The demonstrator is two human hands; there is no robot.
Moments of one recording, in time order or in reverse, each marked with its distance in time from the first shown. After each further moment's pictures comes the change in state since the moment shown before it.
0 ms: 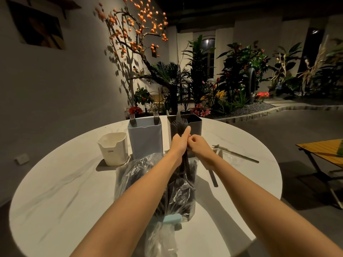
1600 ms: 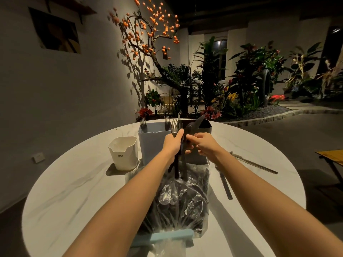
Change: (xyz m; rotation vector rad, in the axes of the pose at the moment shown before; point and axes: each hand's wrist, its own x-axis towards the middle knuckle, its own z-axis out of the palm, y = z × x) left_hand 0.029 0.014 -0.054 -0.056 0.035 0.044; right_hand 0.040 -0.018 0.006 0.138 -0.066 0.080
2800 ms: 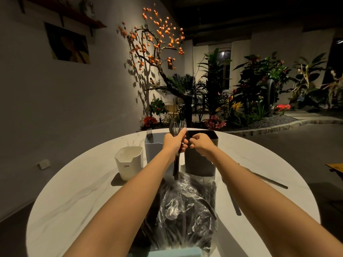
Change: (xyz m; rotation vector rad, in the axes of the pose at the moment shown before) left_hand 0.016 0.033 -0.013 -0.020 0.074 0.085; right_hand 0.052 -0.017 0.019 -0.332 0.084 0.012
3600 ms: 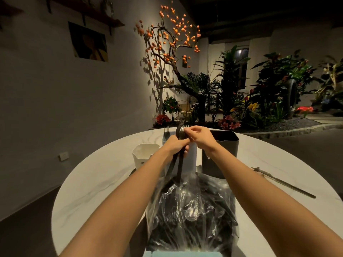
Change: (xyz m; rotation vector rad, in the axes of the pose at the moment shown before) left_hand 0.001 0.006 -0.060 0.197 -0.159 -0.094; right_hand -0.017 -0.047 0.035 0.419 -0.114 -0.247
